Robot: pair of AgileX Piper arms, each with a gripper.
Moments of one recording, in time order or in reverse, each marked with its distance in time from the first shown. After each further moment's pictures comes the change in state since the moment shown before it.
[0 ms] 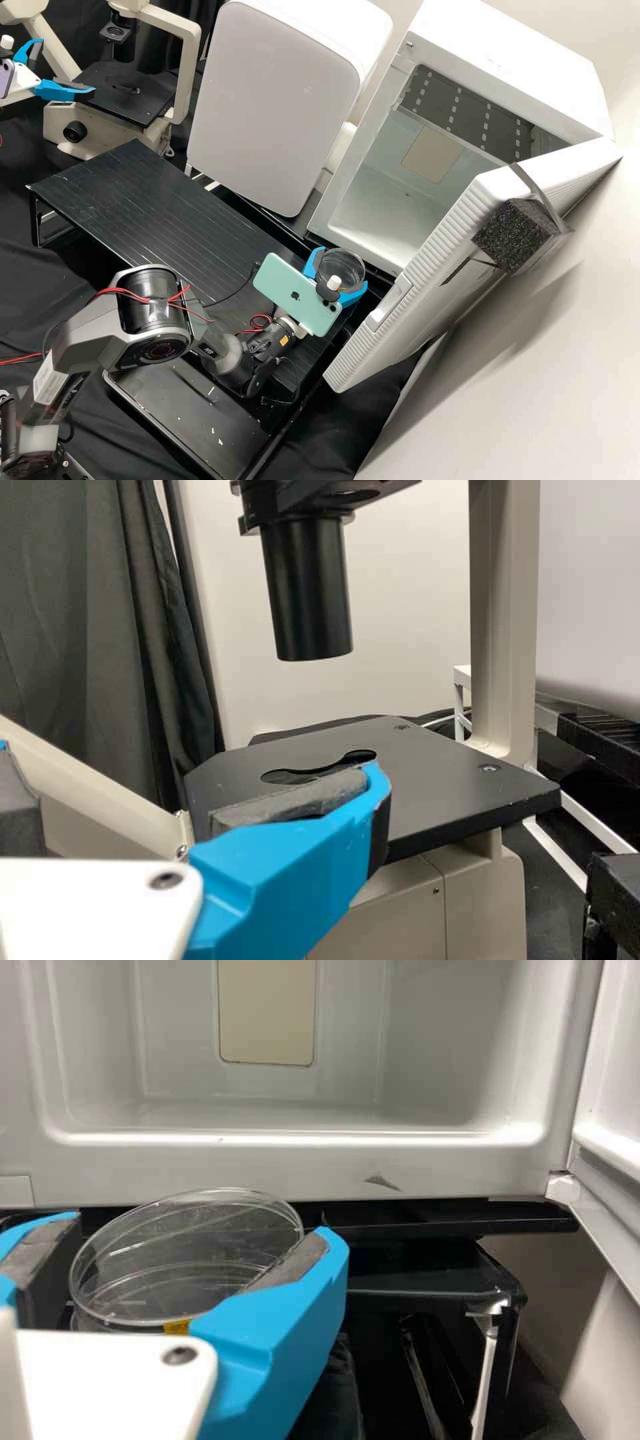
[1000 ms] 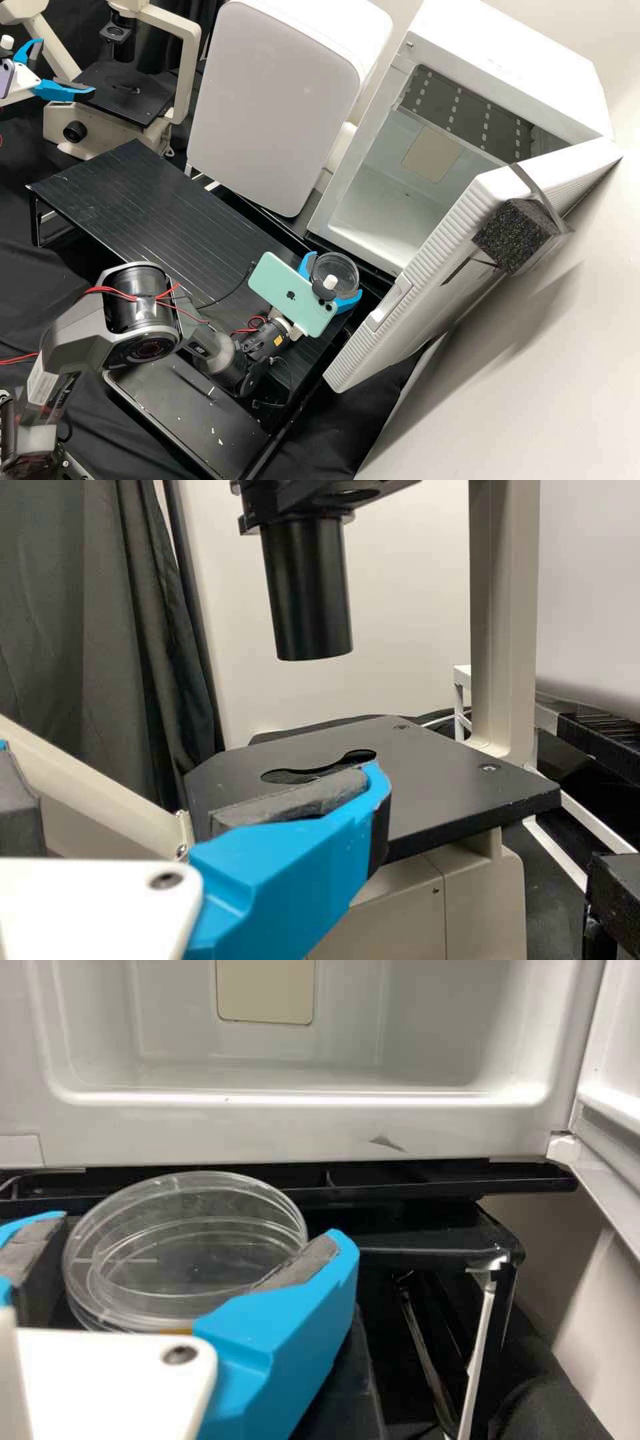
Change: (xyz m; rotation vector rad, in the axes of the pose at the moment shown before) left arm 0.000 0.000 0.000 0.000 0.000 0.000; right arm -0.010 -0.003 -0.004 -0.002 -0.054 -0.044
